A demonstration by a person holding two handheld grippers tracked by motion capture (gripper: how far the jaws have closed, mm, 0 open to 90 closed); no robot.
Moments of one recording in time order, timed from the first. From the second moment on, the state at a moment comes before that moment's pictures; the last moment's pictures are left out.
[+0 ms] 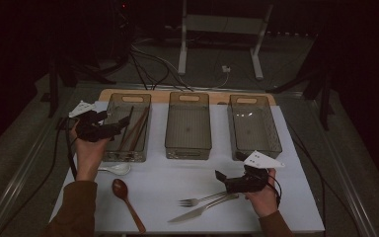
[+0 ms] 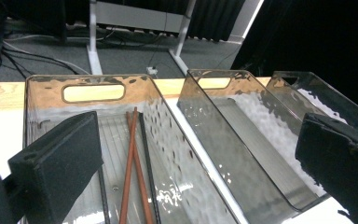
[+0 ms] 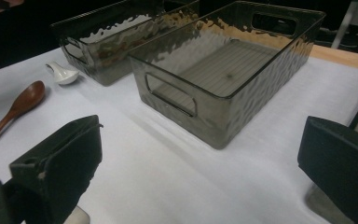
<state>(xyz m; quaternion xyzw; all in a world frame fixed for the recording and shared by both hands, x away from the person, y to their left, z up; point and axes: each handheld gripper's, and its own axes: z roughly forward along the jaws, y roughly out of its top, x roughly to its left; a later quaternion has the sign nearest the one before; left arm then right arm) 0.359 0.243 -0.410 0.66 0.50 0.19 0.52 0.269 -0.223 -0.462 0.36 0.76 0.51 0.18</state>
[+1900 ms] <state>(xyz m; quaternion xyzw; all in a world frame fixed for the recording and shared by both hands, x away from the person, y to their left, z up) 0.265 0.224 -0.457 0.72 0.47 0.18 0.48 0.279 -0.287 -0.467 0.42 0.74 0.49 0.20</state>
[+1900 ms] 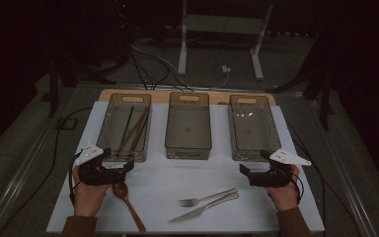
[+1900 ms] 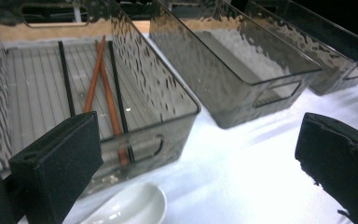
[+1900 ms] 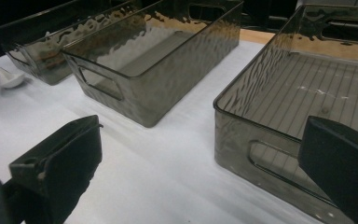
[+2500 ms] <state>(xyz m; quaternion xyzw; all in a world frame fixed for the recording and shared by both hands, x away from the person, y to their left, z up) 0.238 0.221 -0.481 0.74 0.49 0.16 0.44 0.277 -0.286 -0.469 0.42 0.74 0.49 0.20</state>
